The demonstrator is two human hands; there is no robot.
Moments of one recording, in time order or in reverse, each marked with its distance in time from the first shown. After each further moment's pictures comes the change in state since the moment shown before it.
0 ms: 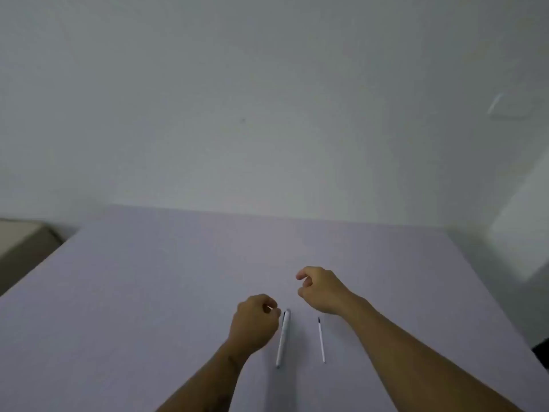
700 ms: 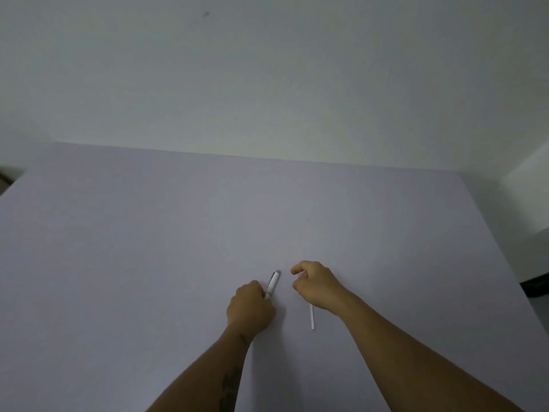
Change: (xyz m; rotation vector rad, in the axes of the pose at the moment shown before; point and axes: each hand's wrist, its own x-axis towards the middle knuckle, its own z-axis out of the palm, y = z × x) left_hand 0.045 -0.042 0.083 0.282 -0.160 -0.259; right_hand 0.046 0.080 0.048 0.160 -0.130 0.275
